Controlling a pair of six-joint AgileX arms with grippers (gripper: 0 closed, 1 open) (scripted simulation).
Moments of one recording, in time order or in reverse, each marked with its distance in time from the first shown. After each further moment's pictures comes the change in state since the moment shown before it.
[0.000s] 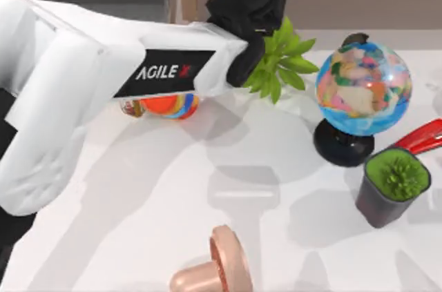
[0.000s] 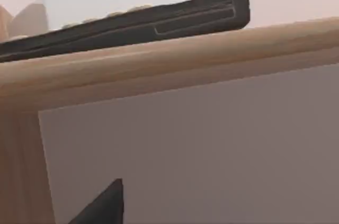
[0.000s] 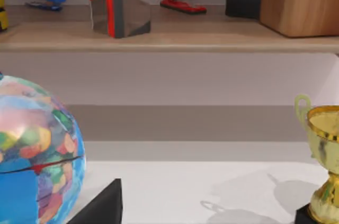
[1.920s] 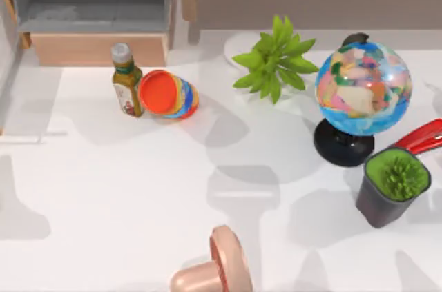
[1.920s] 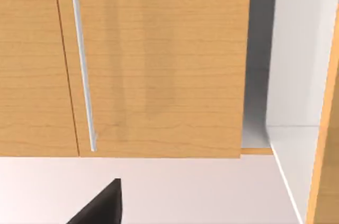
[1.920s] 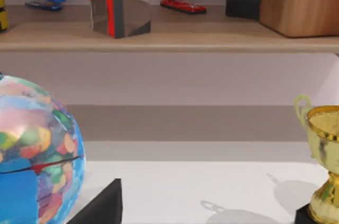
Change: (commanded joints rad) left arm 1.412 -0.327 -1.164 0.440 1.145 1.191; right arm 0.000 0.000 0.000 0.000 0.000 0.000
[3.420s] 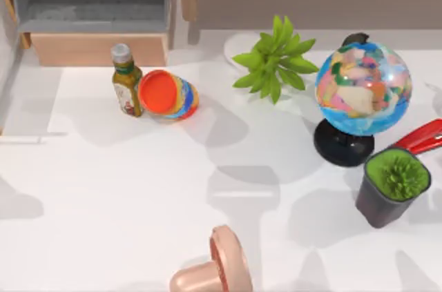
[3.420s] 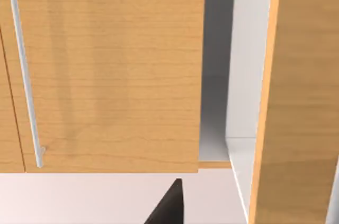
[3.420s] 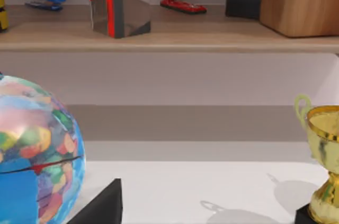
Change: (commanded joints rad) left arm -0.055 0.077 0.069 -0.056 -0.046 0.021; right arm 0.000 0.000 0.000 0.000 0.000 0.000
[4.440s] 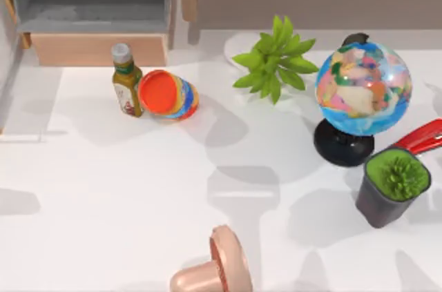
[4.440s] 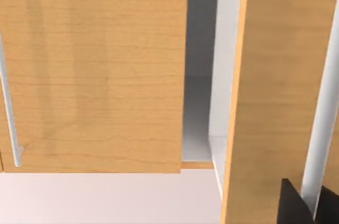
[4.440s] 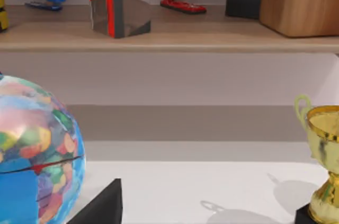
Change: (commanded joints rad) left arm -0.005 0.018 0.015 -0.019 -0.010 -0.003; right arm 0.000 0.000 0.000 0.000 0.000 0.000
